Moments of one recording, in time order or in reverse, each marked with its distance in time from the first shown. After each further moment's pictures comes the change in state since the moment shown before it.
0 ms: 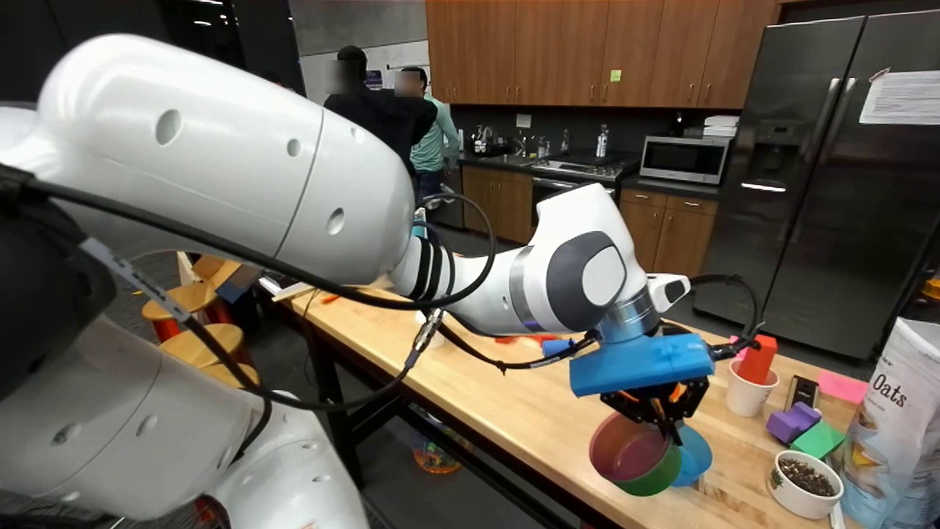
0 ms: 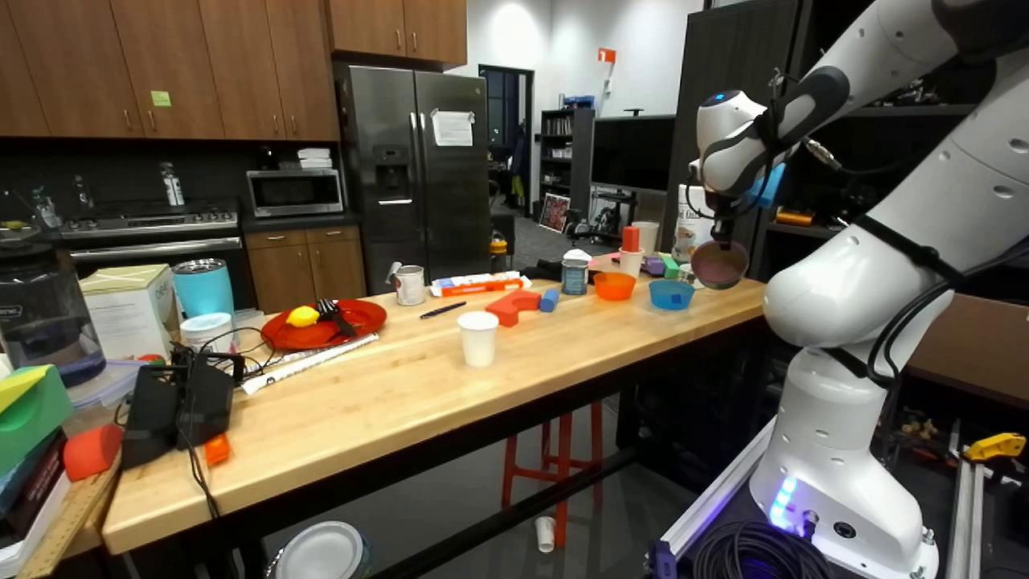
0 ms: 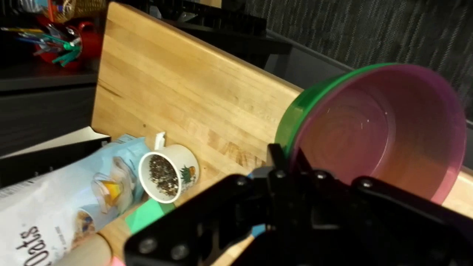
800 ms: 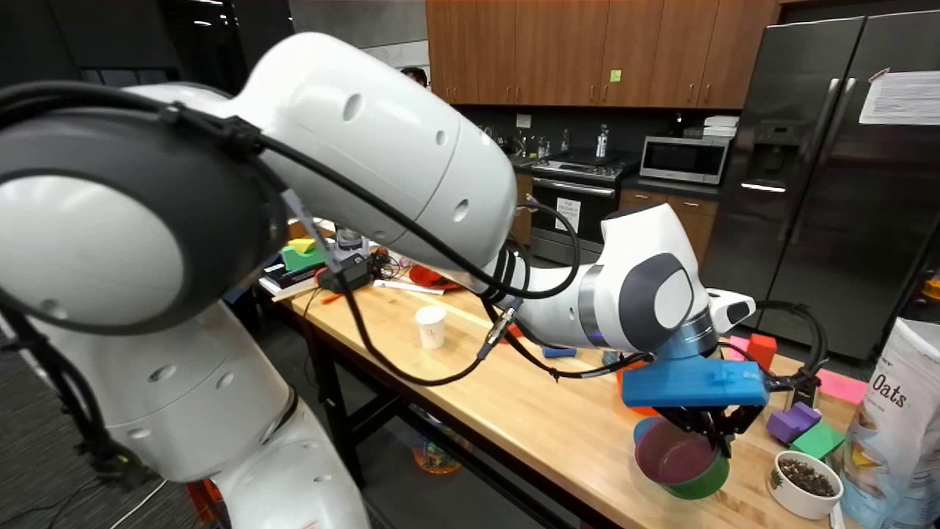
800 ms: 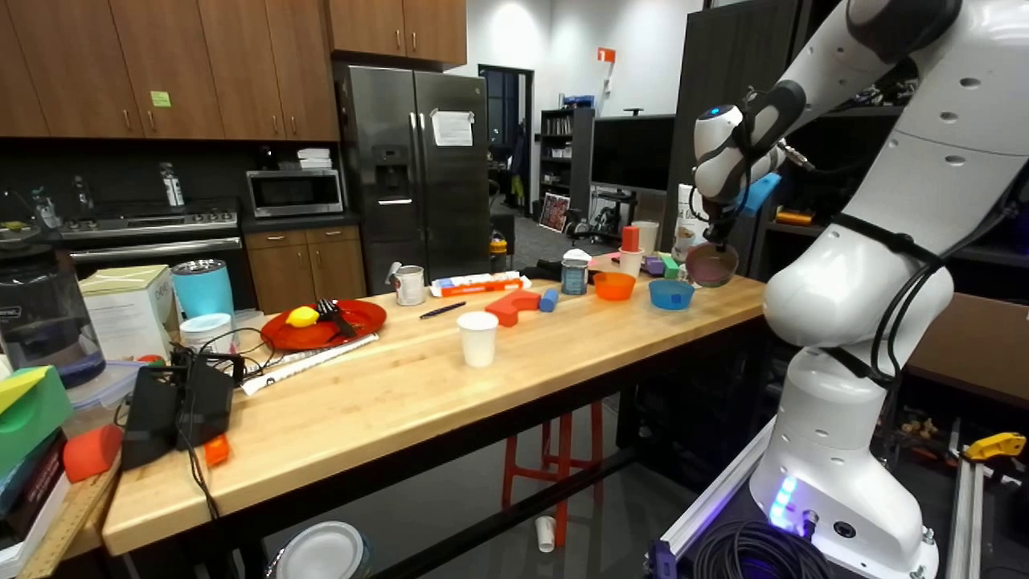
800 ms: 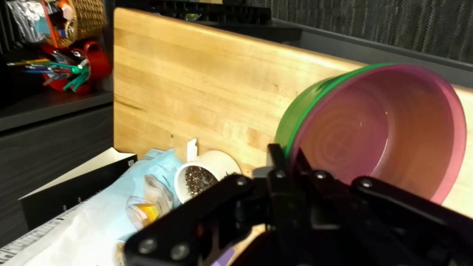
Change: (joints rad) arm 0.008 0.280 -0.078 0.169 0.065 0.145 0.099
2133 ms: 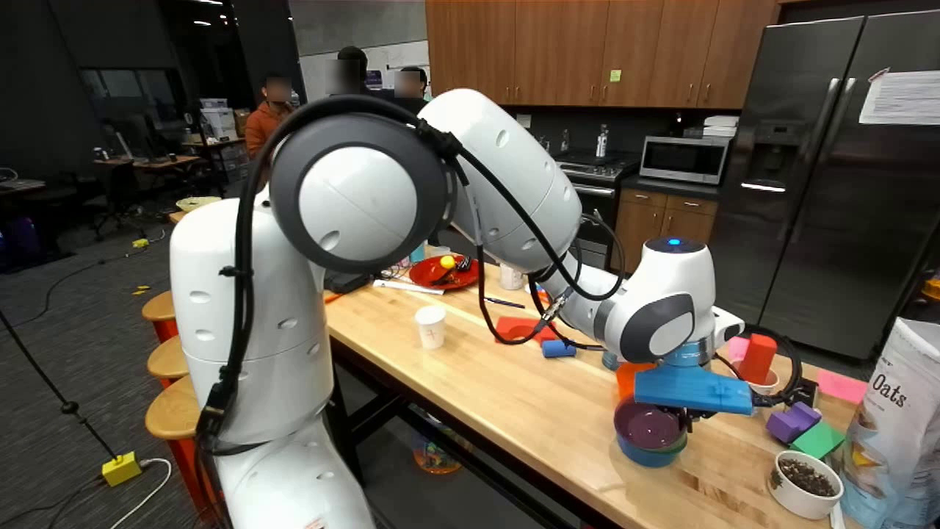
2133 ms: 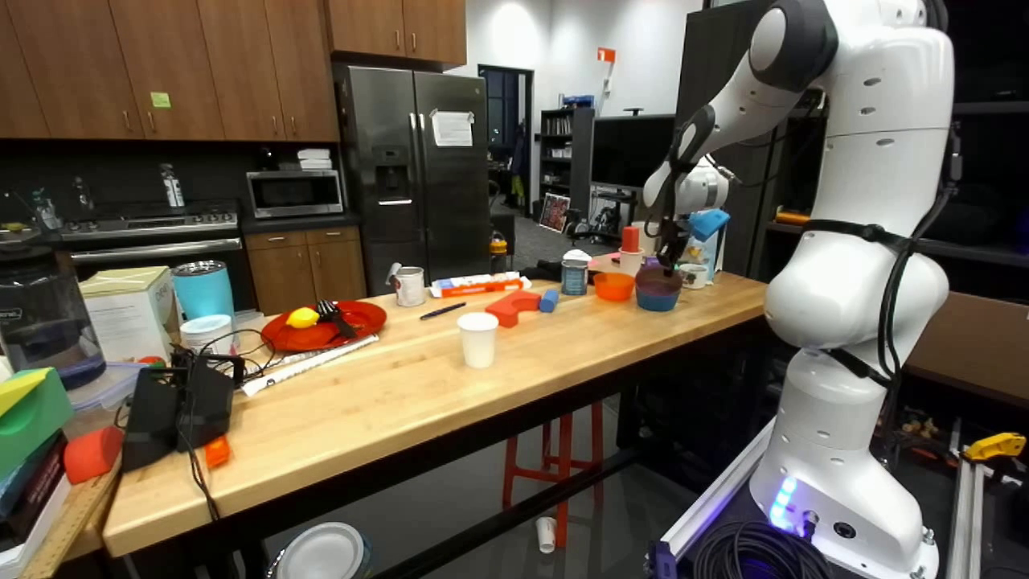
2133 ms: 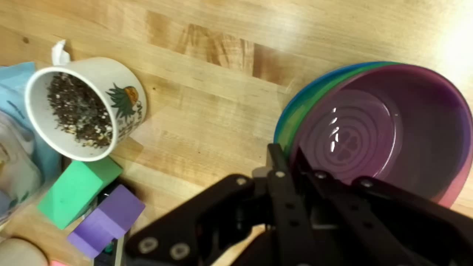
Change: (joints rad) arm 0.039 0.330 0.066 0.159 0.581 0.146 -0.369
